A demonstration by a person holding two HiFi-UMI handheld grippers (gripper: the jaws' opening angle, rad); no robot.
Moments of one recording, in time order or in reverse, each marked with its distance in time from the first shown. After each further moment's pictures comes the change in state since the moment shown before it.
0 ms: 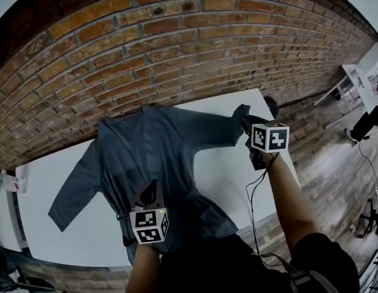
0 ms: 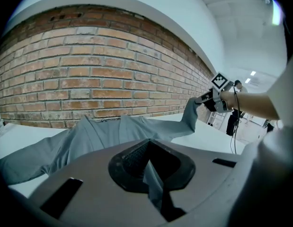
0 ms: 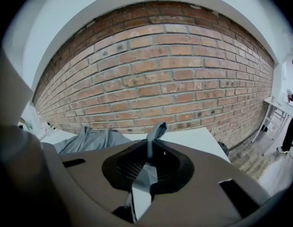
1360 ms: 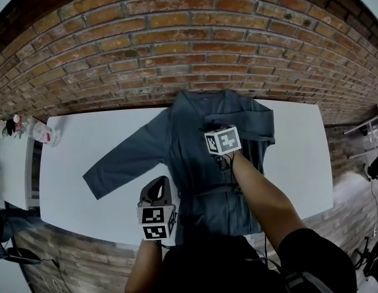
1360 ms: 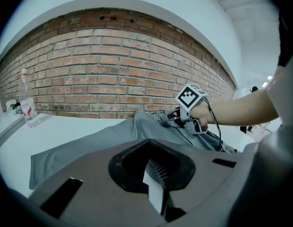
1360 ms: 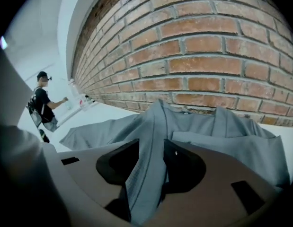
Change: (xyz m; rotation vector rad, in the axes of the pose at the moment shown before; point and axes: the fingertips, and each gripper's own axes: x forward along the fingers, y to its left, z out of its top) left arm -0.129 0.205 -0.055 -0.102 0.009 0.162; right arm 0.155 0.435 -0.112 -0.288 0.221 0.409
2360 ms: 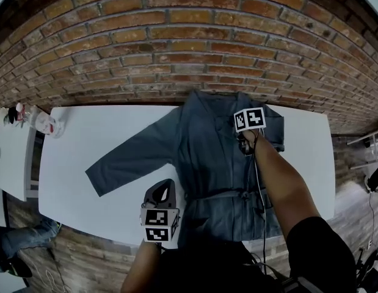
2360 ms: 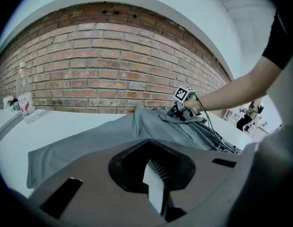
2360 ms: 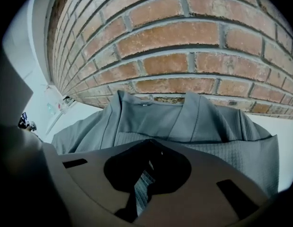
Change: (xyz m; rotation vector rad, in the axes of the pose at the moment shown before) left arm 0.002 0.010 -0.016 -0.009 0.040 -0.033; right arm 0.029 -0.112 -0.010 0.157 0.185 -0.093
